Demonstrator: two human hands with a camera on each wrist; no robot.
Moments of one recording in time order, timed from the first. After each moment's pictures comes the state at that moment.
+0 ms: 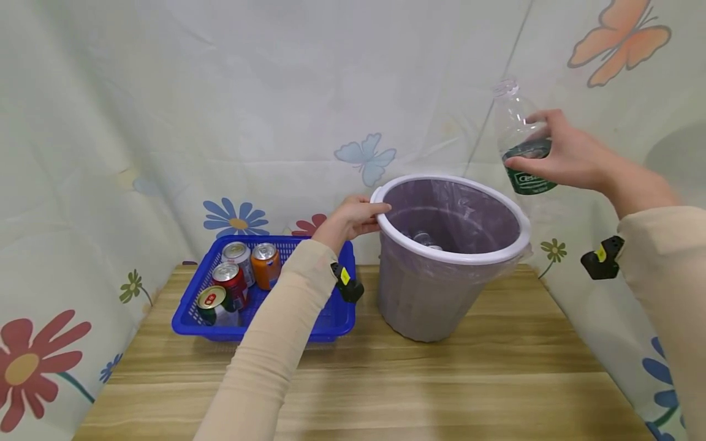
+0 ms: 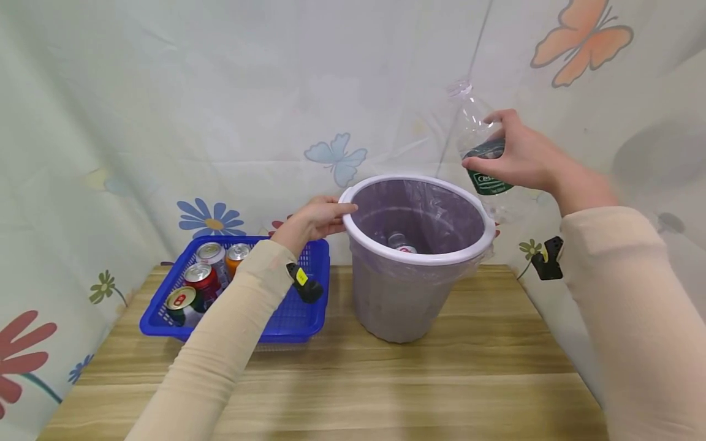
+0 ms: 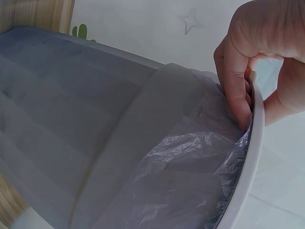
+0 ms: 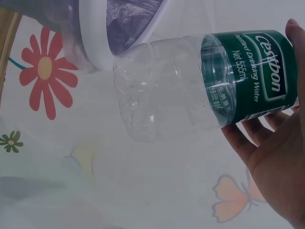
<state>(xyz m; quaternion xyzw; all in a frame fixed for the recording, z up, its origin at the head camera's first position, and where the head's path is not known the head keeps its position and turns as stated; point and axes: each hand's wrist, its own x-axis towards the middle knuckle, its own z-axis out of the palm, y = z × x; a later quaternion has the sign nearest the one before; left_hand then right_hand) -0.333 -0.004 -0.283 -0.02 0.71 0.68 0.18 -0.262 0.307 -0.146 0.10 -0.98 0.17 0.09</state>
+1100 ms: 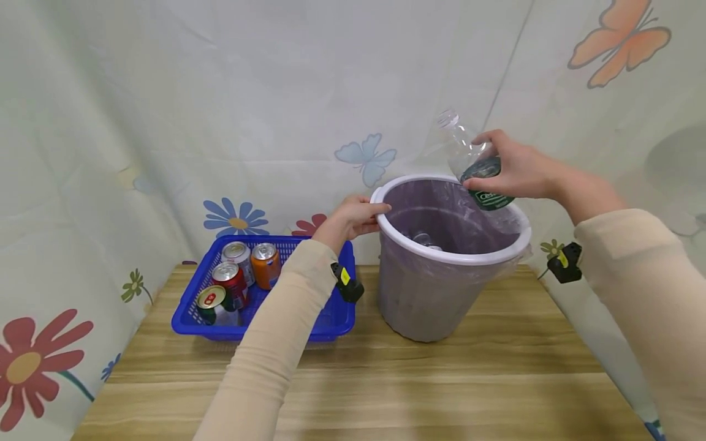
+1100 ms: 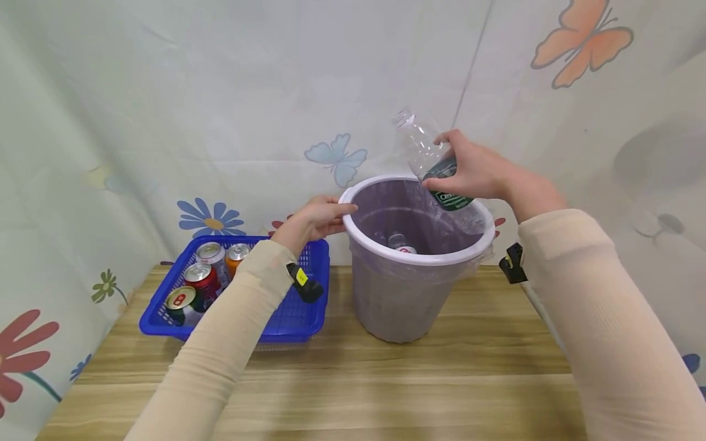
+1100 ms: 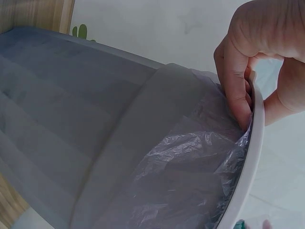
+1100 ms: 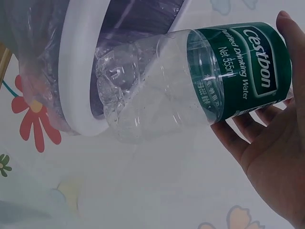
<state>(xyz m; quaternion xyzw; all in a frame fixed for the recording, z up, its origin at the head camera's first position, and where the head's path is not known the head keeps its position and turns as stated) -0.332 -0.004 -0.282 -0.02 0.72 0.67 0.18 -0.265 0.259 -0.163 0.19 -0.97 0.17 0.04</state>
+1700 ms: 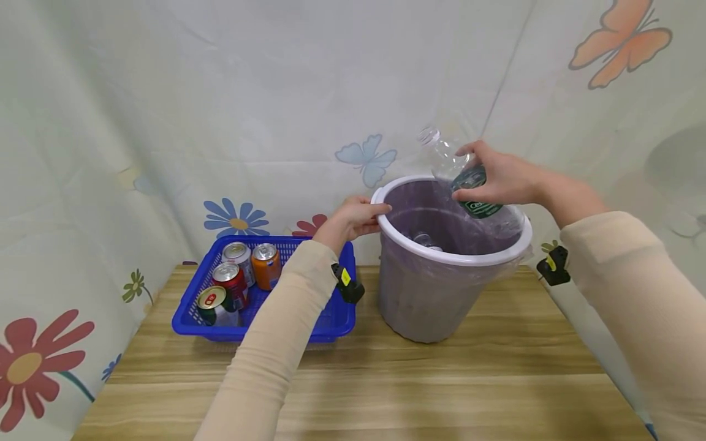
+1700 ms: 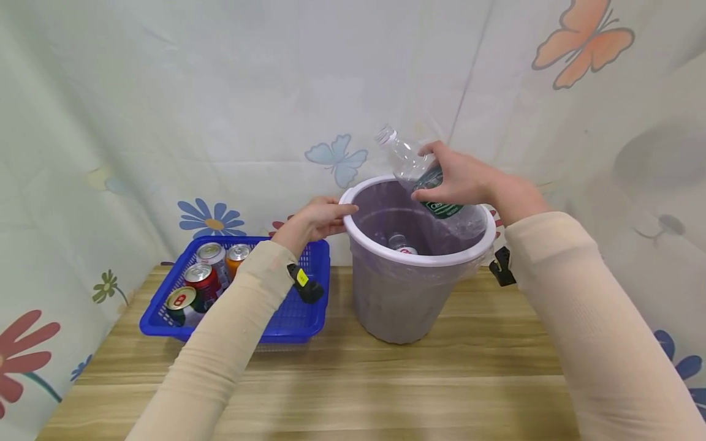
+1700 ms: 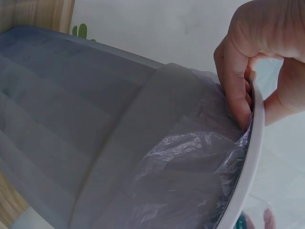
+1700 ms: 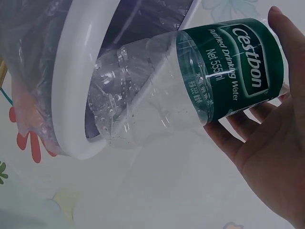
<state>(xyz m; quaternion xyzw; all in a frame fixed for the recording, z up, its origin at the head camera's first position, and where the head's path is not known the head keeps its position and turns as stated) -0.330 -0.005 -0.281 -0.02 0.71 0.68 0.19 -0.271 0.245 -0.171 0.22 -0.96 0.15 0.02</state>
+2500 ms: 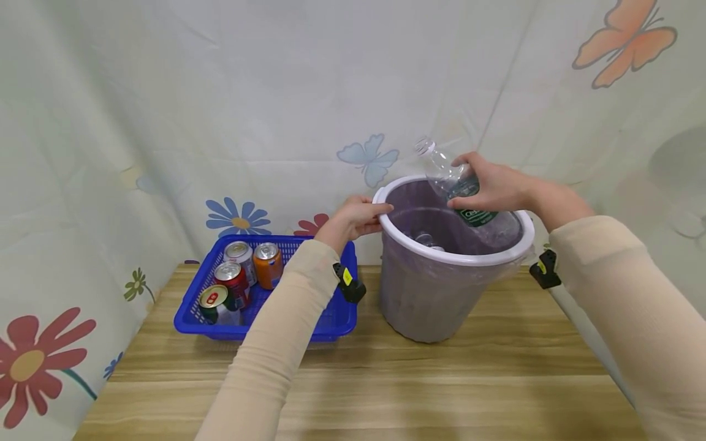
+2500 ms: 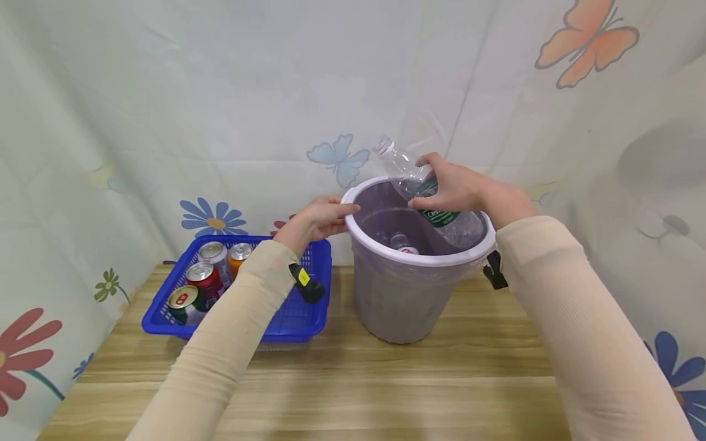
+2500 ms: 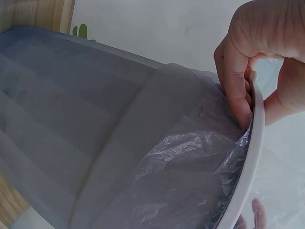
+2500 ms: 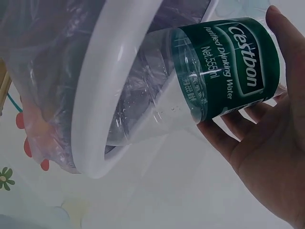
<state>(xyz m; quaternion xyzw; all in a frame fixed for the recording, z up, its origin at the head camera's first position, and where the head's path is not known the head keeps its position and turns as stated) -0.331 -0.004 -0.281 -0.02 0.71 0.68 0.19 -0.277 0.241 -0.187 0.22 -0.97 0.15 0.01</state>
